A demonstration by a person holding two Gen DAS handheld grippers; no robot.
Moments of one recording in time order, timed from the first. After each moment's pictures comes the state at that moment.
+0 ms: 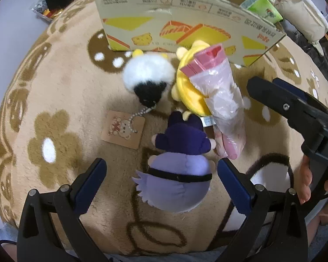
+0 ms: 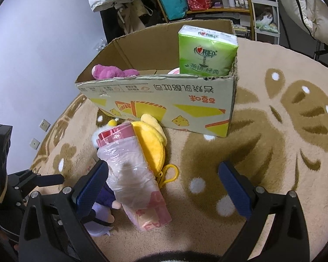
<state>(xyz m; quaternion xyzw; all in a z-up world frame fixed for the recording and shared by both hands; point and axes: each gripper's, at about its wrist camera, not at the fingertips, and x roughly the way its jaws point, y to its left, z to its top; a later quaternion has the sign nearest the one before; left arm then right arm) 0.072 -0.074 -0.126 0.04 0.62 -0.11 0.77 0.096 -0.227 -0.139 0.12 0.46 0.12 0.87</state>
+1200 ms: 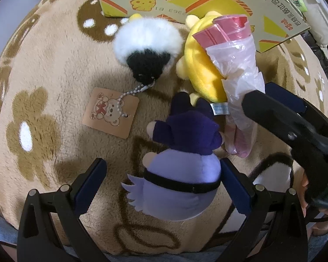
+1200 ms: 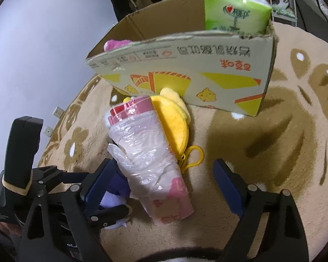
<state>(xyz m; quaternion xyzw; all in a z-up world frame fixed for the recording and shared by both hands) 0.081 -0.067 -0.177 0.01 0.68 -0.10 0.73 0.098 -0.205 -0.165 0.13 0.50 0.18 0.83</state>
